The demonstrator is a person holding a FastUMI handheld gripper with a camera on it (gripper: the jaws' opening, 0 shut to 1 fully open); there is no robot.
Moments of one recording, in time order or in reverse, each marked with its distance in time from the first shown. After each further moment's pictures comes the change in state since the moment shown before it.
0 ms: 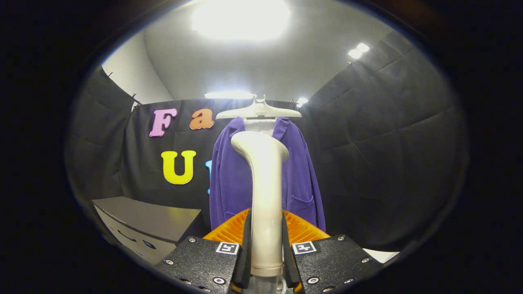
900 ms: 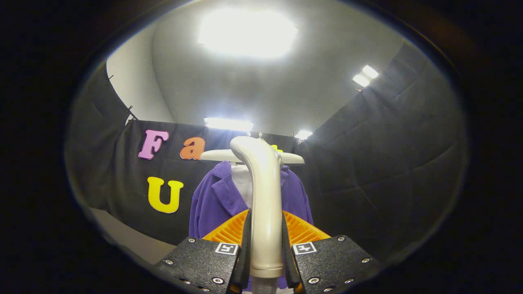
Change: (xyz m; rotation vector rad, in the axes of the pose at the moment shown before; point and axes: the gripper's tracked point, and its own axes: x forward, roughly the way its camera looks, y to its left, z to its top) arm 0.119 -0.022 0.108 -0.052 -0.218 -0.035
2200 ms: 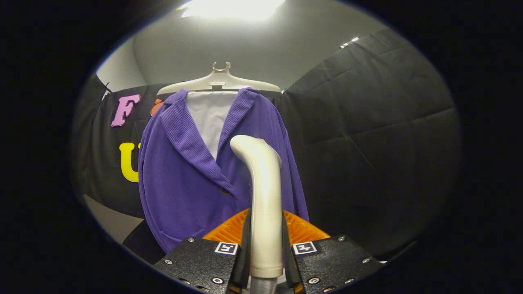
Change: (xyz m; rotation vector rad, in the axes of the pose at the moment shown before) arm 0.030 -0.055 -0.169 0.020 0.316 -0.126
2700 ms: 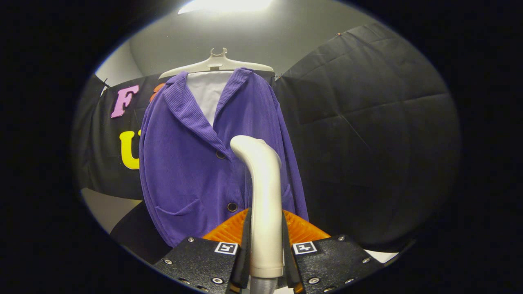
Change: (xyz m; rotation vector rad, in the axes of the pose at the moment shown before) arm -0.020 -0.012 -0.055 0.010 0.103 0.000
